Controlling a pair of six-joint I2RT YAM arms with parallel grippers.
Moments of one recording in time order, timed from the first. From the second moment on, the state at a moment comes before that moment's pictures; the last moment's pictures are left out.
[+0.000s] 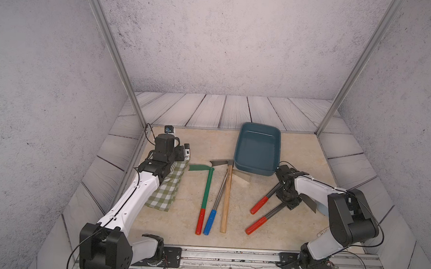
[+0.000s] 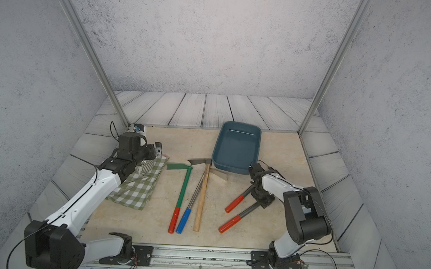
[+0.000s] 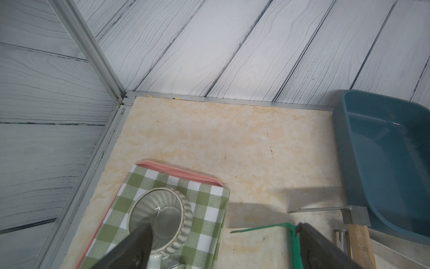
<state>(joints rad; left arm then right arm) -0.21 1.23 1.02 -0.33 -0.14 -0.18 0.29 1.59 0.85 -0.81 0.24 1.20</state>
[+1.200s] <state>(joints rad) -0.20 1.24 1.02 -0.33 -0.10 -0.20 0.34 1.34 0.95 -0.86 0.35 0.87</state>
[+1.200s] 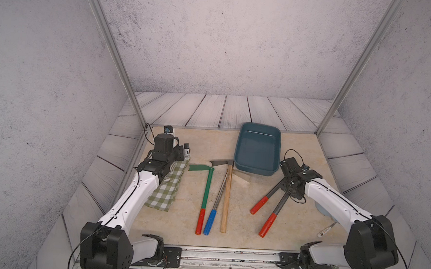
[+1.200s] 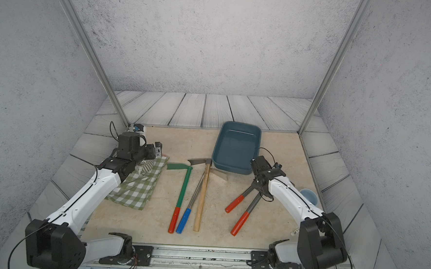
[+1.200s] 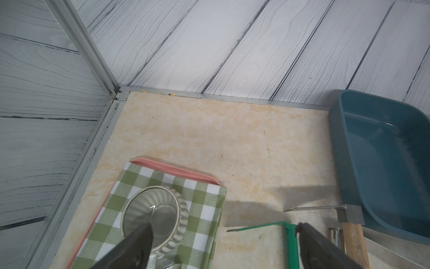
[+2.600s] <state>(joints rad) -0.19 1.33 1.04 -0.35 -0.03 -0.20 0.32 1.95 1.98 -1.02 0.17 0.40</state>
